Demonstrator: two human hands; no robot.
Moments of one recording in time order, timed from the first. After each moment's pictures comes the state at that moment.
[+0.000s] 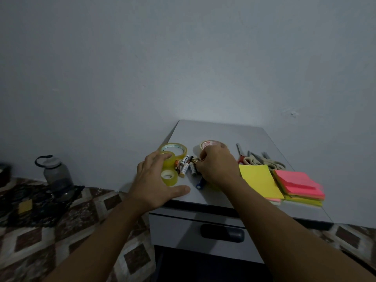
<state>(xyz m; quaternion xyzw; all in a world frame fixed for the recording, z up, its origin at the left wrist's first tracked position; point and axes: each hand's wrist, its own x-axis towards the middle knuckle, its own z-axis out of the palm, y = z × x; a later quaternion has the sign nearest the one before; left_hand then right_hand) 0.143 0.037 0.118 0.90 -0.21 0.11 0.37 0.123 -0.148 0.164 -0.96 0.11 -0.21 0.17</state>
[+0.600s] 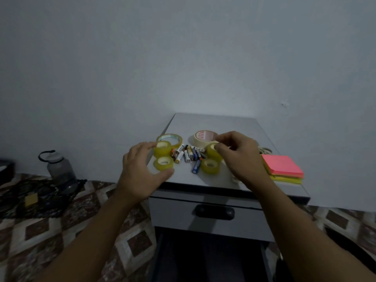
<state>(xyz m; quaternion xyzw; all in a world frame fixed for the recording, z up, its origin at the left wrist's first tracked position) 0.102 0.057 0.127 0.87 -0.18 0.17 0.42 0.039 -0.183 0.180 -0.84 0.05 -0.30 0.44</state>
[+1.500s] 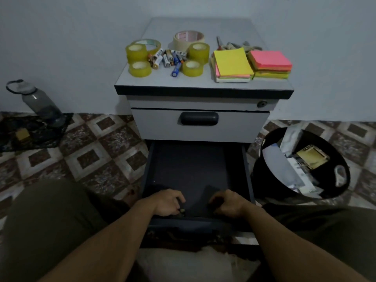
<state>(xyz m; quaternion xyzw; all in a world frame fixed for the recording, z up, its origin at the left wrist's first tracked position) -0.030 0.039 -0.116 0.83 -0.23 -0.47 0.20 -0.135 -0.195 -0.107 -0.87 0.14 0.32 0.35</state>
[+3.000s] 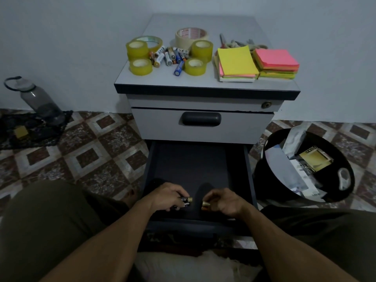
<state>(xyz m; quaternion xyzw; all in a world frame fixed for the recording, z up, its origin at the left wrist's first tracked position) -0.027 0.034 -0.104 0.81 -0.14 -0.45 0.36 -0.123 -0.183 -0.116 -0.77 0.19 0.26 0.55</state>
